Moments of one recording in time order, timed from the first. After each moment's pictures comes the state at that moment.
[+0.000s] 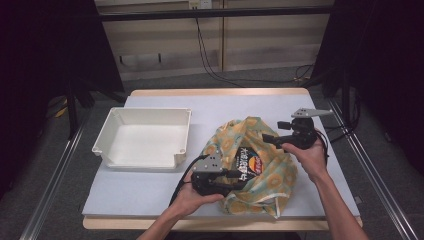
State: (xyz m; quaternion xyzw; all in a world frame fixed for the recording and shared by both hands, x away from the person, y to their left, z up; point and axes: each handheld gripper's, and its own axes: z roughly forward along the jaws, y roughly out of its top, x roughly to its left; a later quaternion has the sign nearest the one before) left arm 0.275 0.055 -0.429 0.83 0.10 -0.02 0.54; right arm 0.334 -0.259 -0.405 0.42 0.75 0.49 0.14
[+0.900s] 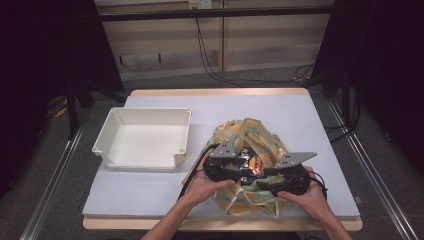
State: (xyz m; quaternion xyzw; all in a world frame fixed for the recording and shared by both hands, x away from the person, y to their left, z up) left arm 0.310 0.020 -0.447 0.85 0.15 0.01 0.51; right arm 0.248 -0.225 -0.451 0.33 0.85 0.41 0.09
